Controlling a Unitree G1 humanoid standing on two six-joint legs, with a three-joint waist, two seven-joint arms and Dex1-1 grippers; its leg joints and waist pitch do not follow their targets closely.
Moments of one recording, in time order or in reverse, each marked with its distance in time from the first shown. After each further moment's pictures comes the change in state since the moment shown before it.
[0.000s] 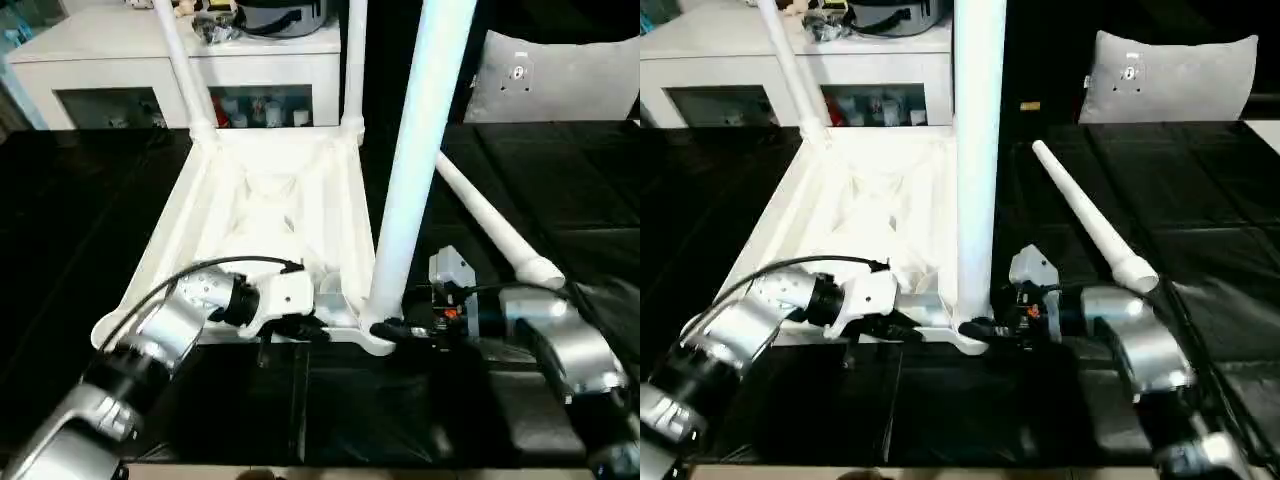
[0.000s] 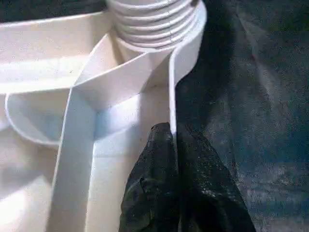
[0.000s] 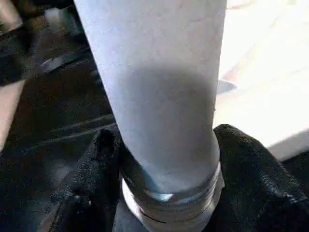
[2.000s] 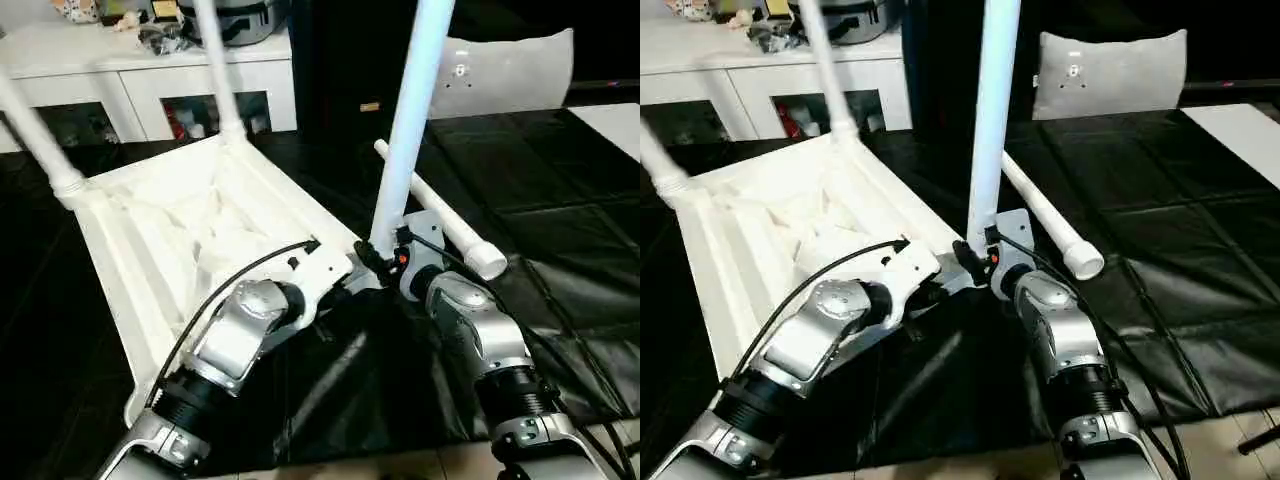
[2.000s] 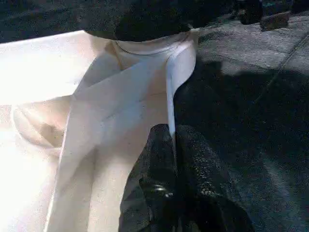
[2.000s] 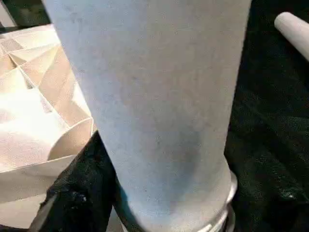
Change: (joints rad) left arm 0.039 -0.255 0.041 -0.143 0.079 0.399 0.512; right arm -0.126 0.340 -0.127 0.203 -0.078 -0.004 -0.744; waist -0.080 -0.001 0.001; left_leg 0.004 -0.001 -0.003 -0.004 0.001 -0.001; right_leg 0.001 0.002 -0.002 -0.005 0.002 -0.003
